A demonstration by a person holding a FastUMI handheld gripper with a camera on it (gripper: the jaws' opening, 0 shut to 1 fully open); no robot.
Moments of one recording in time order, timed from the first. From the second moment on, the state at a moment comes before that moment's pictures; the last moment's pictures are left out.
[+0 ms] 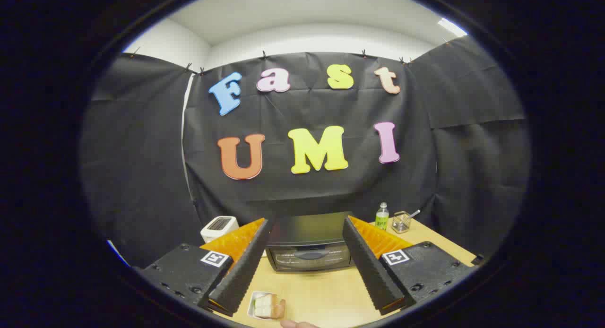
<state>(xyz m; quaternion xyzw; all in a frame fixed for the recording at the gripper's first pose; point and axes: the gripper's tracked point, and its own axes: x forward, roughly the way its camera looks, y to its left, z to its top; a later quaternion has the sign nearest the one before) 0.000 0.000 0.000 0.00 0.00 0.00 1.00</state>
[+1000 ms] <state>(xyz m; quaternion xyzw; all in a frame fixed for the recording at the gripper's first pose) 0.074 -0.028 -0.046 -0.03 0.04 -0.02 1.00</state>
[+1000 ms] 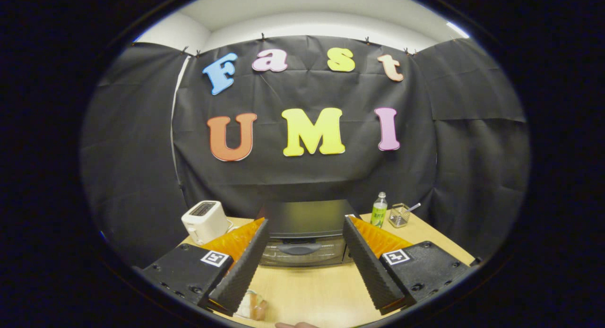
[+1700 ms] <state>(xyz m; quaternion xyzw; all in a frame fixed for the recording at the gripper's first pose) 0.185 -0.039 -0.149 -0.01 0.14 -0.03 0.99</state>
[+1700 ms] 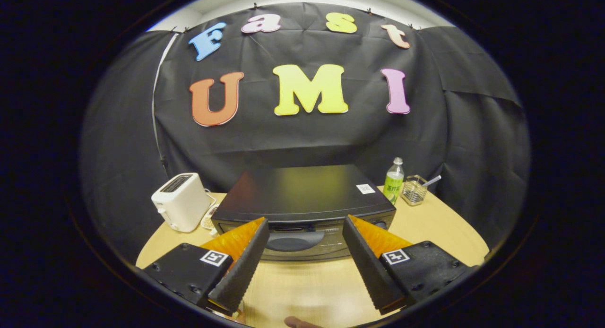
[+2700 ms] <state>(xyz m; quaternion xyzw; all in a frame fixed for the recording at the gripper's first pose) 0.199 -0.013 -0.206 -0.03 0.20 -0.02 0.98</state>
